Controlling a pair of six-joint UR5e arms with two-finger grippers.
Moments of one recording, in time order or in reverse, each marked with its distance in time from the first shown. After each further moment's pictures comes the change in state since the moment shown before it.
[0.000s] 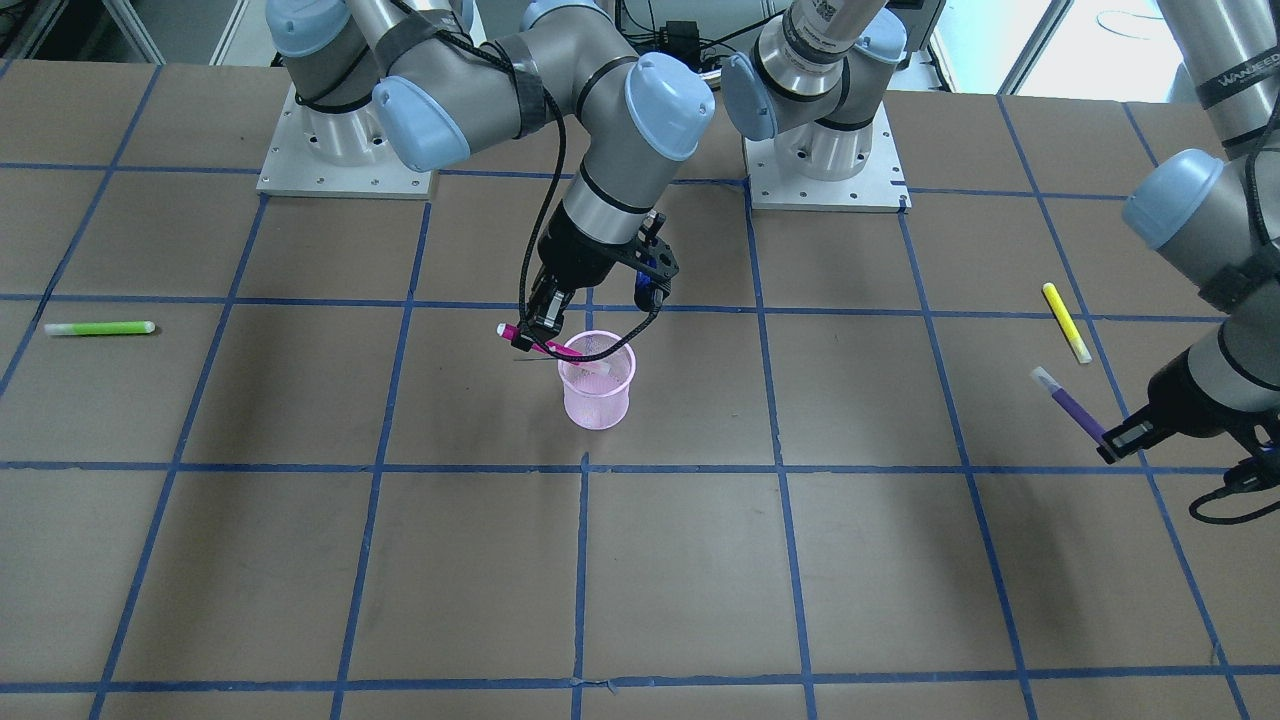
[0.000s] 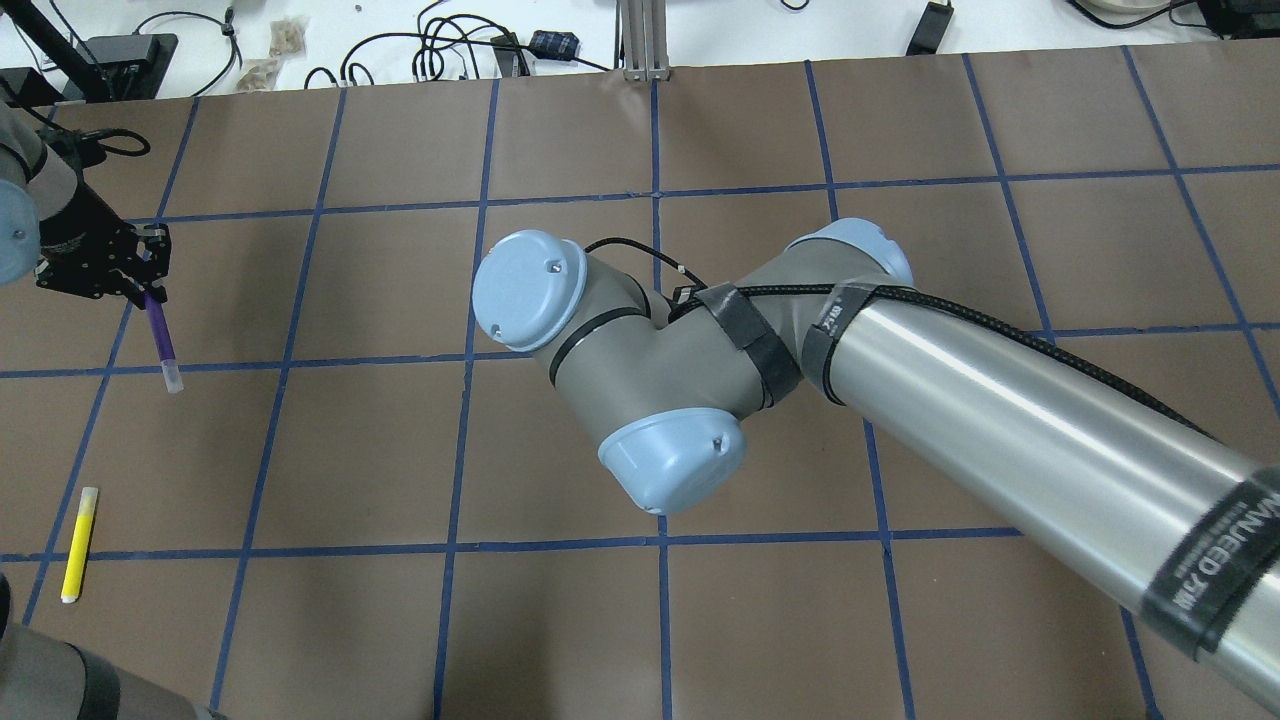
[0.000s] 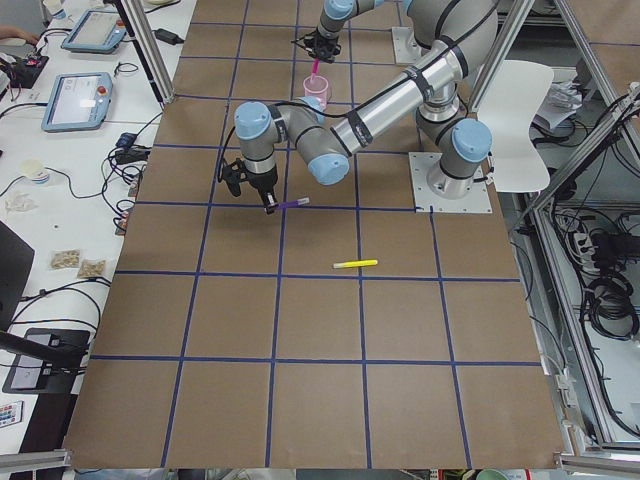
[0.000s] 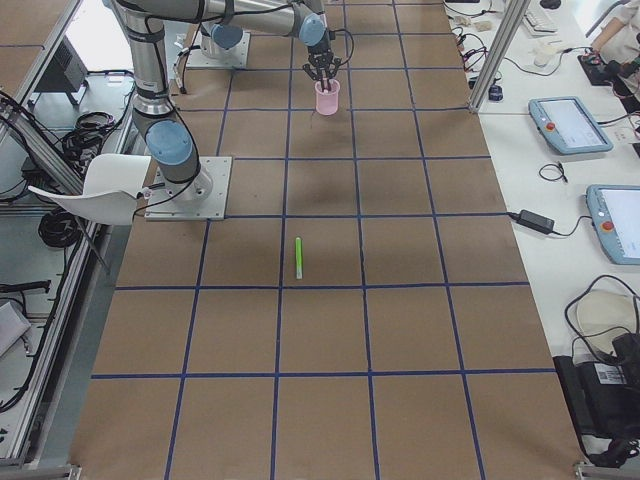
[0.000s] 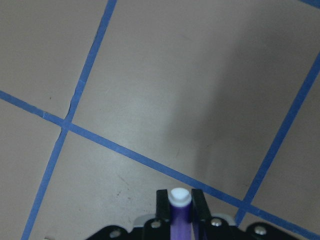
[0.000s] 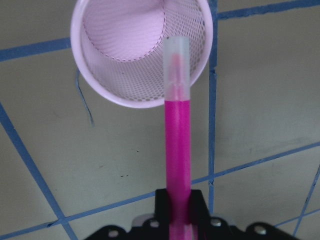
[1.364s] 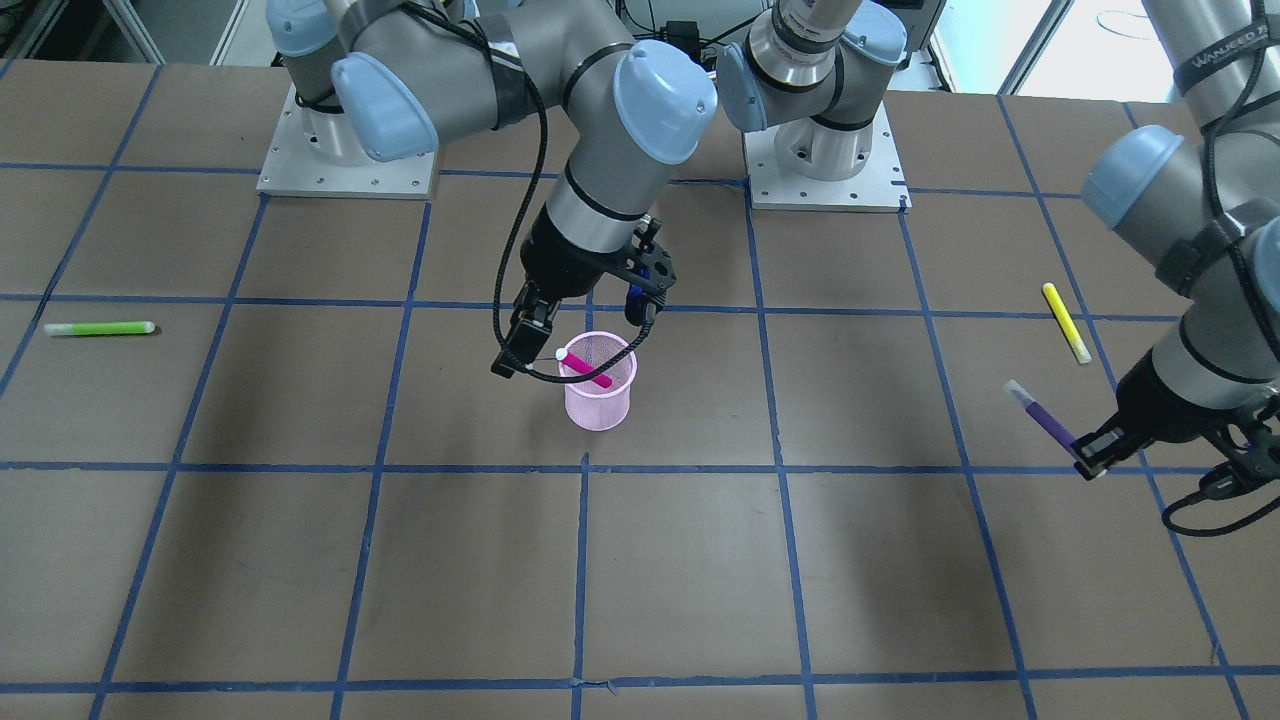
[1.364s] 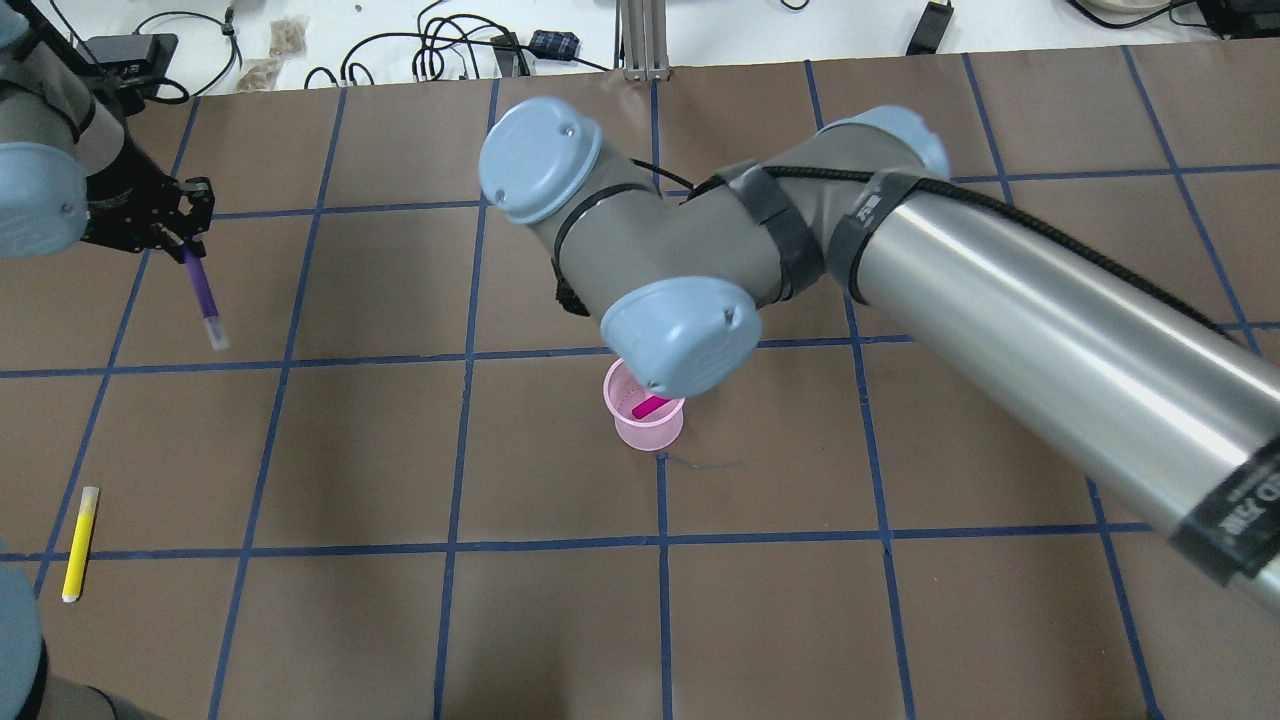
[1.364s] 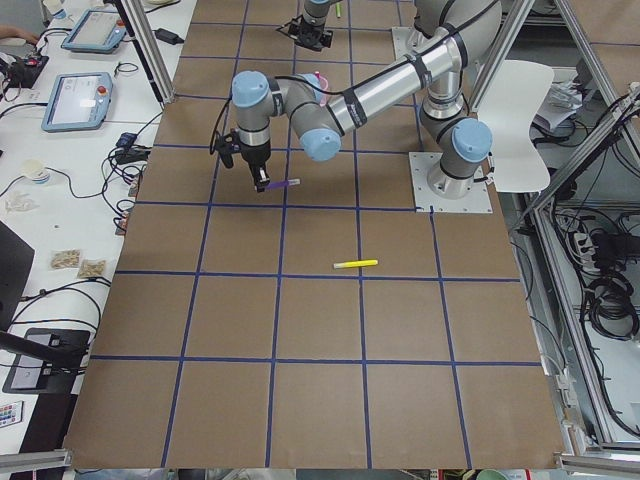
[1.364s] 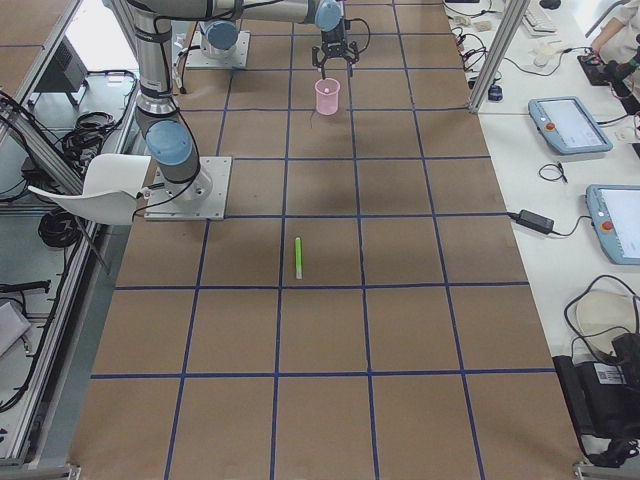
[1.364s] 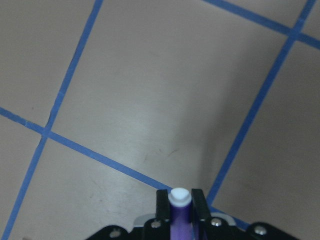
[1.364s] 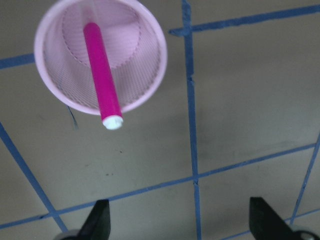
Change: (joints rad) left arm -0.166 0.057 0.032 0.011 0.001 -0.134; right arm -0.111 -0.020 -0.190 0.220 0.056 -0.031
